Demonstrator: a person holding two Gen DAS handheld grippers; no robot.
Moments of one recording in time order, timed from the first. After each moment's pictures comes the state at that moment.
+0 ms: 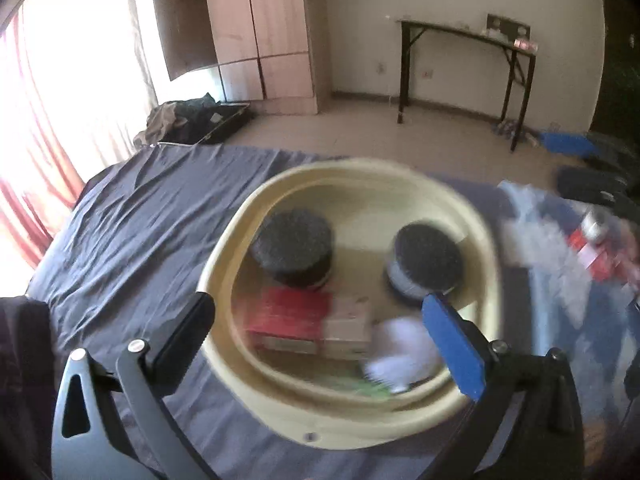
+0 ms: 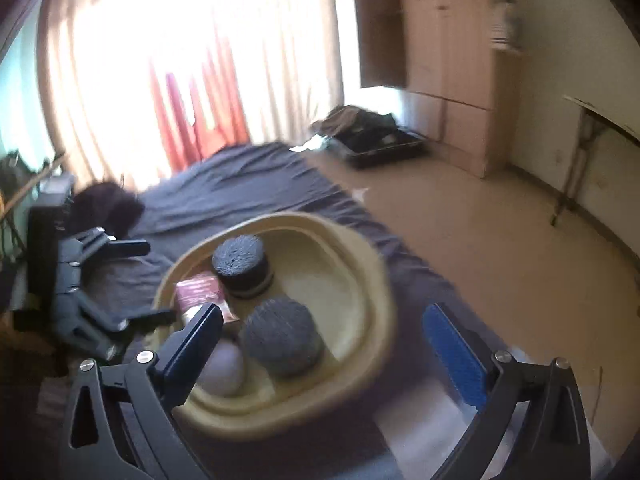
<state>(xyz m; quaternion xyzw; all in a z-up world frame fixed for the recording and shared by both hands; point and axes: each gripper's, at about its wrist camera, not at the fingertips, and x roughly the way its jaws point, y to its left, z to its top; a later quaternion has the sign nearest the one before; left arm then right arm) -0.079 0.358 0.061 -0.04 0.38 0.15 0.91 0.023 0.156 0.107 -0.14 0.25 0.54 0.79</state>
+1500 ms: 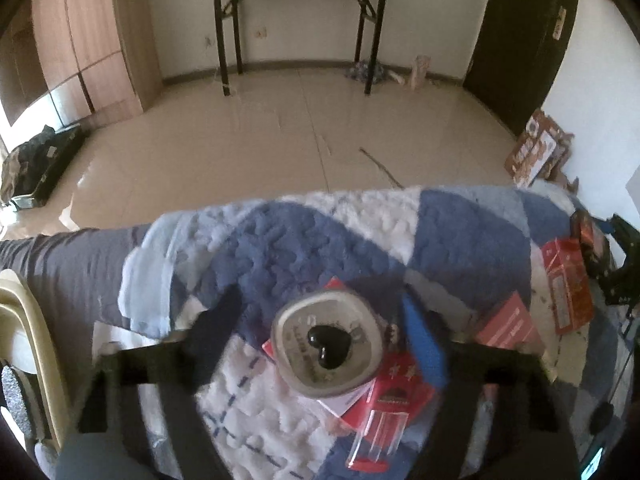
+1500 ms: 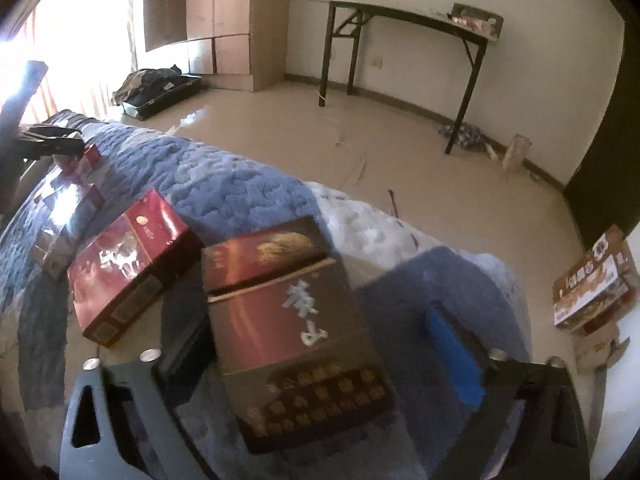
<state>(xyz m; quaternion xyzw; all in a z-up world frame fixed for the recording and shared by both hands) 0.123 0.062 0.008 0.01 0.47 -0.08 0.88 0.097 -0.300 -0.004 -0.15 0.35 0.24 0.89</state>
